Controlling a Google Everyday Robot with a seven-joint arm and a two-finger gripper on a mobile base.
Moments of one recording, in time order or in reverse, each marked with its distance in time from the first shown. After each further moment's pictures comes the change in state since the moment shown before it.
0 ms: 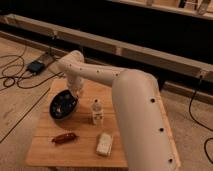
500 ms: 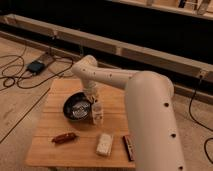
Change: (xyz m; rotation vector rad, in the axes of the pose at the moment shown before) arm -0.025 0.089 0.017 -0.119 -0.051 0.138
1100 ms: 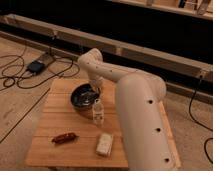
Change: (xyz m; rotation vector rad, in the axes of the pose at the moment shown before) arm 0.066 0.032 -0.003 -0.051 0.043 0.111
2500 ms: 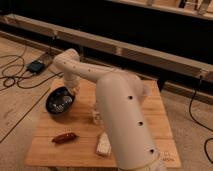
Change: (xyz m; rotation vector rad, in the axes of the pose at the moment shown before) arm -0.024 -0.139 -0.026 0.175 0.009 -0.272
